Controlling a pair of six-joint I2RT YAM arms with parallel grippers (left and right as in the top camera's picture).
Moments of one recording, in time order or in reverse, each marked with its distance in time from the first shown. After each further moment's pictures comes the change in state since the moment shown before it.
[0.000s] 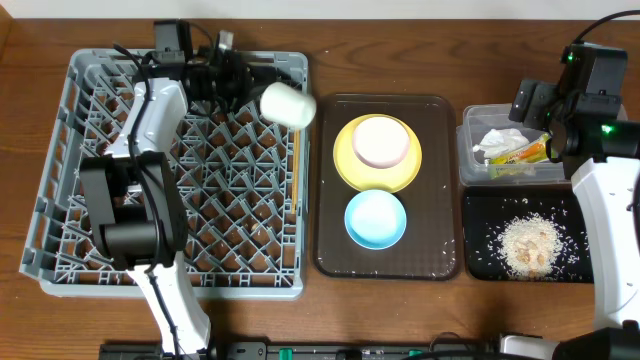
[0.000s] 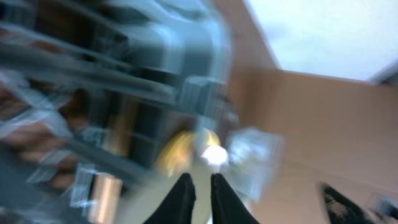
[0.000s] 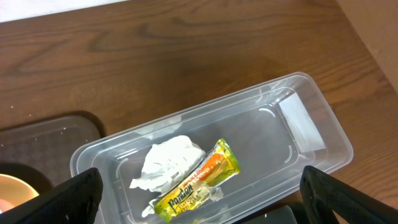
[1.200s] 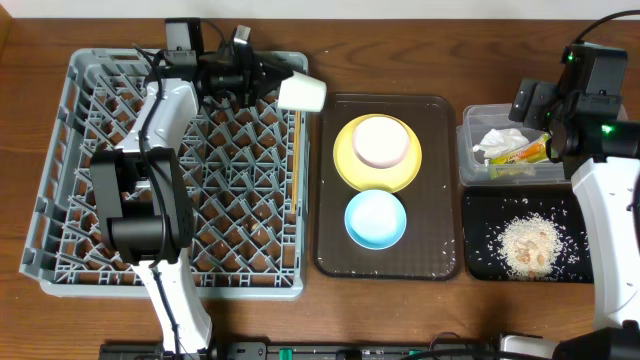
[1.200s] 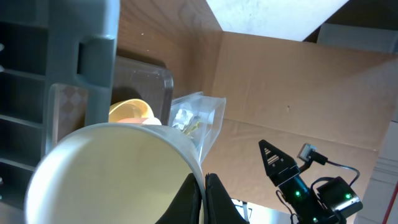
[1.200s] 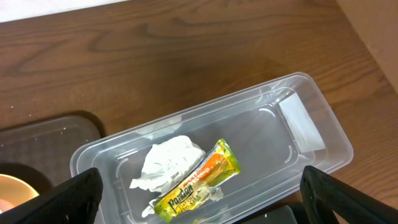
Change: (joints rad) left arm -0.033 0.019 0.000 0.173 0.308 -0.170; right arm 0.000 0.000 0.000 0.000 0.000 0.000
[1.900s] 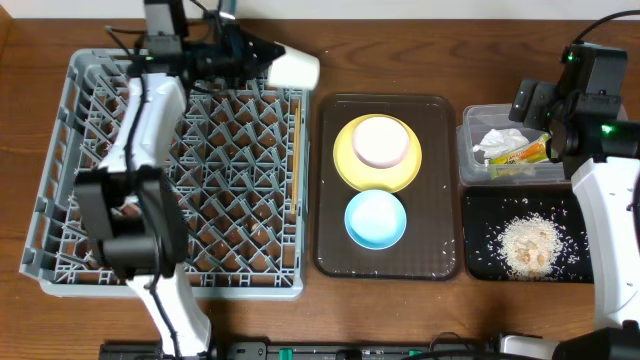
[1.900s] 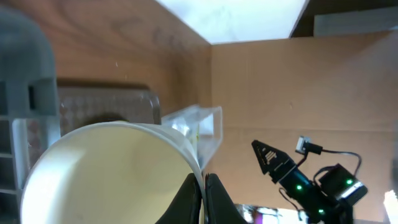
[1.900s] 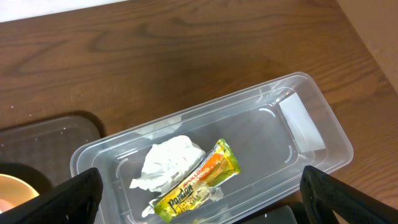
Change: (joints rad) left arm 0.008 -0.086 0.045 0.012 -0.024 0.056; right arm 0.000 0.000 0.000 0.000 0.000 0.000
